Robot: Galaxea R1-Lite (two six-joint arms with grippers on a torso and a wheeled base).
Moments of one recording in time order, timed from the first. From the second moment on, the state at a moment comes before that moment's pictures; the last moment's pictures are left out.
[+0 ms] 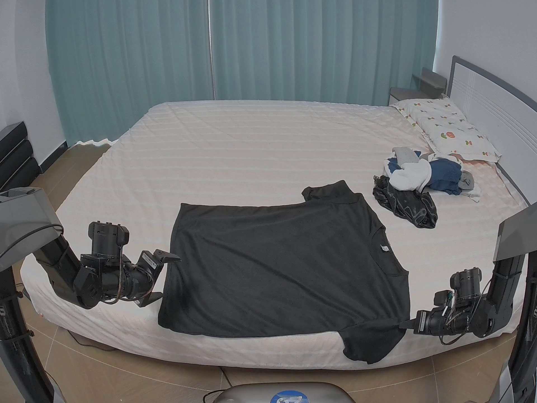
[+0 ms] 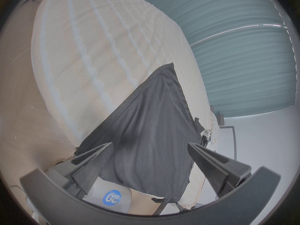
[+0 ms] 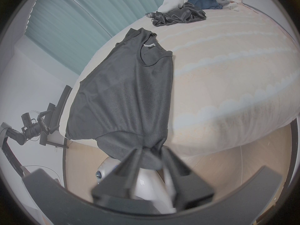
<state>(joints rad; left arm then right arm) -0.09 2.09 -0.65 -0.73 -0.28 -1.10 0.00 2.28 -0.28 -1.08 0.35 0.28</state>
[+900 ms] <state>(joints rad) -0.18 2.14 -0.48 -0.72 -0.10 -0.58 -0.01 2.29 -0.15 -1.44 0.37 0.39</state>
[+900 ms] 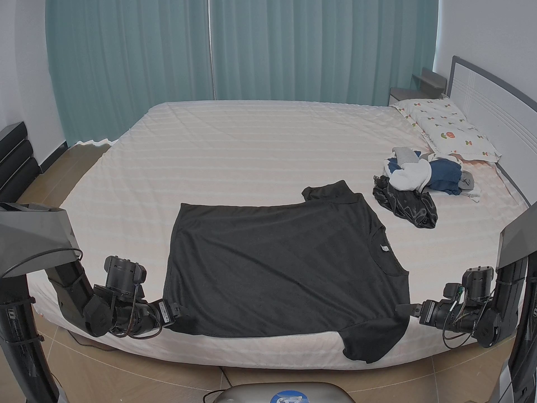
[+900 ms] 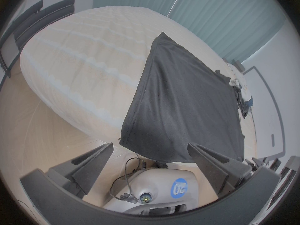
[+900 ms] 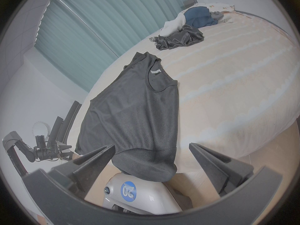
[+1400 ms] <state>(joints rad) -0.19 2.21 -0.51 -0.72 -0.06 -0.49 -0.01 2.38 -0.08 -1.55 0.37 0.42</state>
